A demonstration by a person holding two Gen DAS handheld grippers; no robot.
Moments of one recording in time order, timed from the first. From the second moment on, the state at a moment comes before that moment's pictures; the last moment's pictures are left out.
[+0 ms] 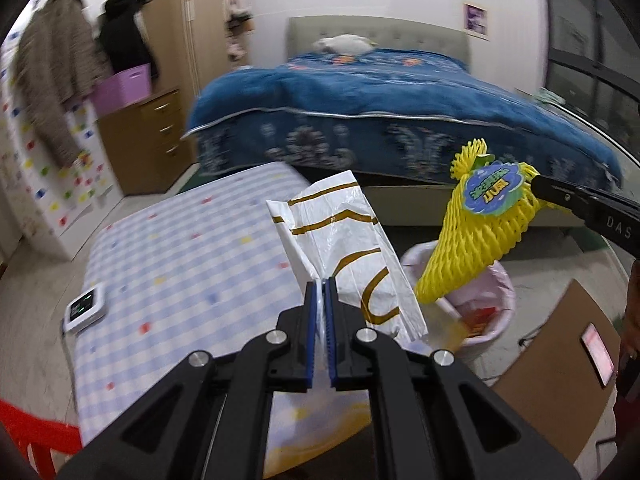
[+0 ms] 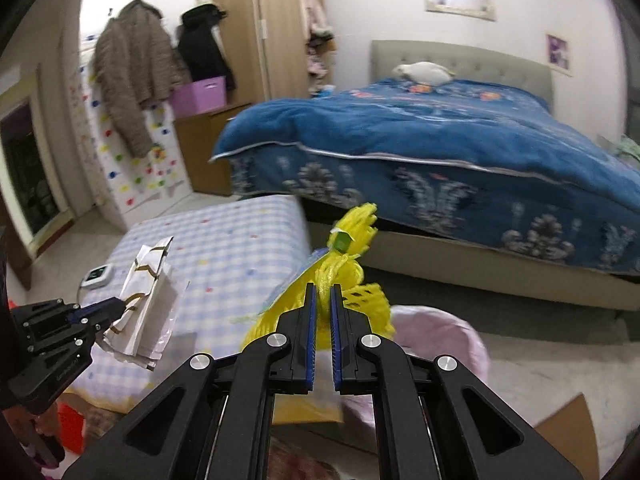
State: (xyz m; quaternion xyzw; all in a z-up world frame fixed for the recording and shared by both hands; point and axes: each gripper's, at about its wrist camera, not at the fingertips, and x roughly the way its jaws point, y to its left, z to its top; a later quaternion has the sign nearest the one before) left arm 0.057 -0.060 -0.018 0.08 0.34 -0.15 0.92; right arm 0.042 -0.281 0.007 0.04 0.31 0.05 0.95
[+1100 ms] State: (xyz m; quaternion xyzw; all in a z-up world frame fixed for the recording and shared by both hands) left arm 0.146 -0.235 -0.097 0.13 0.41 -0.27 0.86; right arm 0.102 -0.402 -0.095 0.10 0.40 -0.03 0.91
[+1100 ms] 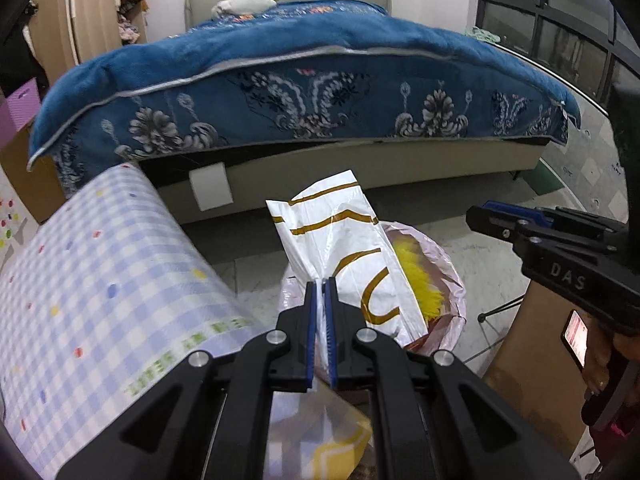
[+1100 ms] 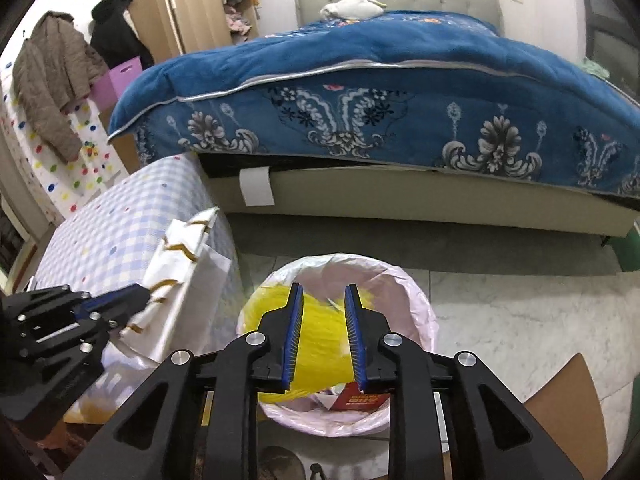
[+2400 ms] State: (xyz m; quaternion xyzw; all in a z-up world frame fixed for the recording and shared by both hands) left arm 0.049 -0.096 -0.004 0.11 0.38 -0.13 0.91; right arm -0.014 -0.331 0.029 0.13 0.35 0.00 0.93
